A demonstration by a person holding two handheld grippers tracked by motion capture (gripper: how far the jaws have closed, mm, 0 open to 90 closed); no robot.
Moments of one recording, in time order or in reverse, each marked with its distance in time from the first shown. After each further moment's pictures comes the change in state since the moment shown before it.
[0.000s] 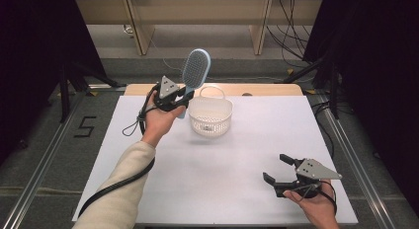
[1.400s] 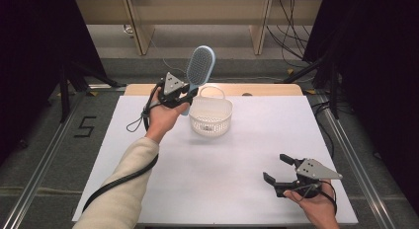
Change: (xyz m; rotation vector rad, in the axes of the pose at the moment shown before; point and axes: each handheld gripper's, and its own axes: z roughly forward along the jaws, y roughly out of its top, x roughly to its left) left arm -0.003 0.008 0.010 -0.008 -0.016 0.007; right arm 0.000 0.000 0.000 -0.003 0.002 0.006
